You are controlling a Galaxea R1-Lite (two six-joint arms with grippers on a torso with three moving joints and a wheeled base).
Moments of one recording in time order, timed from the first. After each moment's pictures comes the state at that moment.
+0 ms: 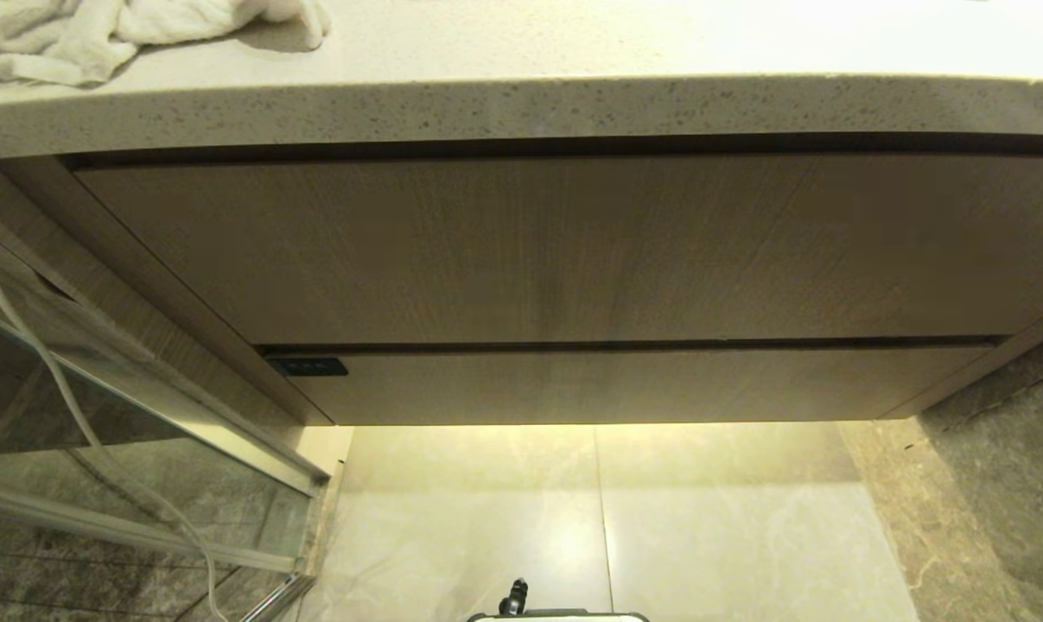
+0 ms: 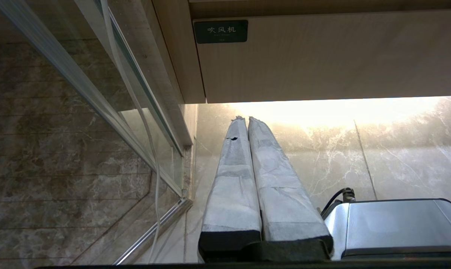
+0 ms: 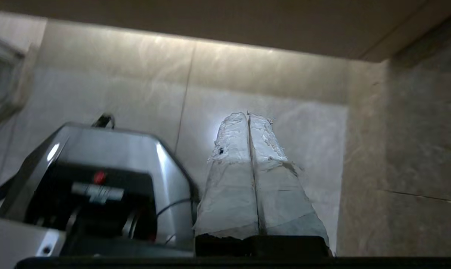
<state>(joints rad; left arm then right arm) 0.00 0.00 0.00 0.00 0.00 0.01 0.01 0.31 -0.53 0.48 0.08 -0.10</state>
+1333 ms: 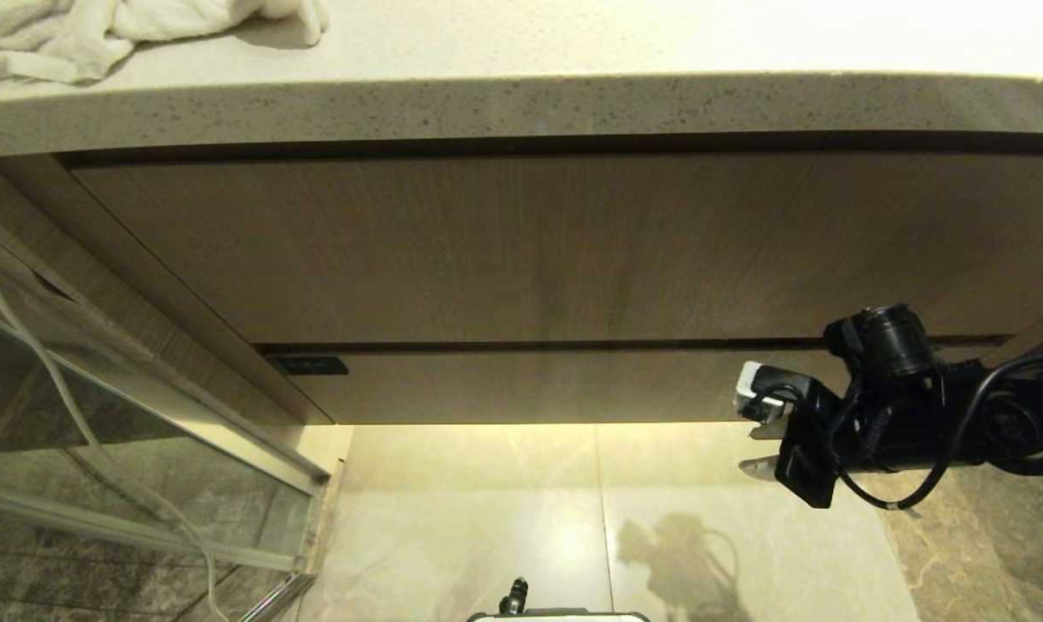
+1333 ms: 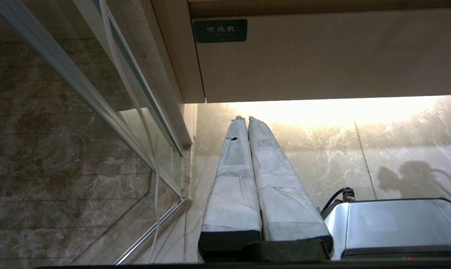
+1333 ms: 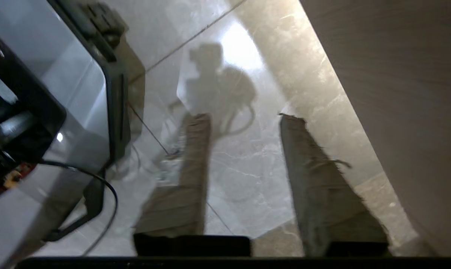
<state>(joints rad) 0.00 0.00 0.00 0.00 0.00 0.01 0.23 1.80 -0.80 -0.15 0.17 -0.80</state>
